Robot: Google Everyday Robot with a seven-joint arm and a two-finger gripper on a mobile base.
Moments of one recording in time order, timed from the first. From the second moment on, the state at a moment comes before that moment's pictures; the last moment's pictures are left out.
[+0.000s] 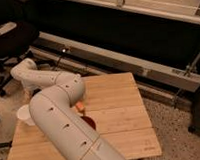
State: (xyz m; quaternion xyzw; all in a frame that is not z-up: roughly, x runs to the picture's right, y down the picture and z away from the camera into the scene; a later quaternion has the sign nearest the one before) arm -0.439 0.029 0.971 -0.27 0.00 0.36 0.89
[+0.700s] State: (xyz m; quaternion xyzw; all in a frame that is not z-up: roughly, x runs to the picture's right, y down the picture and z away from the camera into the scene) arm -0.440 0.015 0.964 -0.25 0.01 0.37 0.90
